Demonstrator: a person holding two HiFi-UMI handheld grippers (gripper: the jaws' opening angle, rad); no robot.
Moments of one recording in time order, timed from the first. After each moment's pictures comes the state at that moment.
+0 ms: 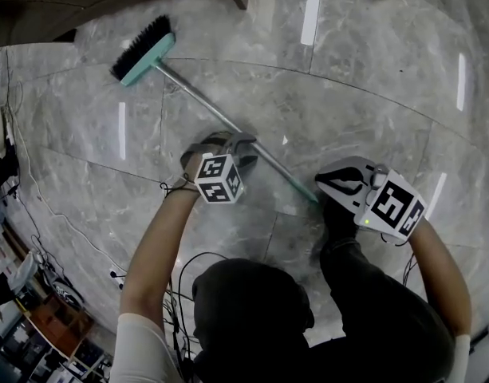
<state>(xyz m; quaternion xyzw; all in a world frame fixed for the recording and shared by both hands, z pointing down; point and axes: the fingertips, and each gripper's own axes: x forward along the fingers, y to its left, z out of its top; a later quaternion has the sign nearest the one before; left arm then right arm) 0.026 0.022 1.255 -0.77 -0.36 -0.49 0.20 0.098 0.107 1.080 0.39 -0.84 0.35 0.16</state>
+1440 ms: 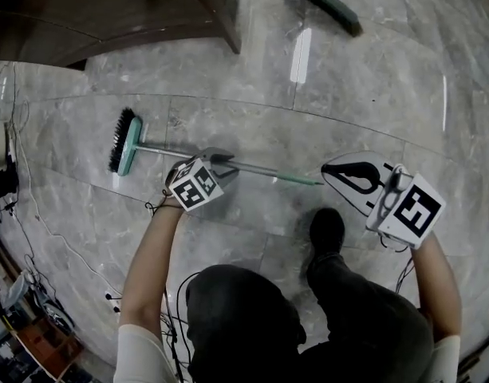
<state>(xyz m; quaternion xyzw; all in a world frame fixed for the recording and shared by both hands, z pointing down) 0.048 -0.024 1.188 -0.82 -0.27 -0.50 0.08 0.173 0.085 0.951 0.51 -0.82 0.24 0.11</state>
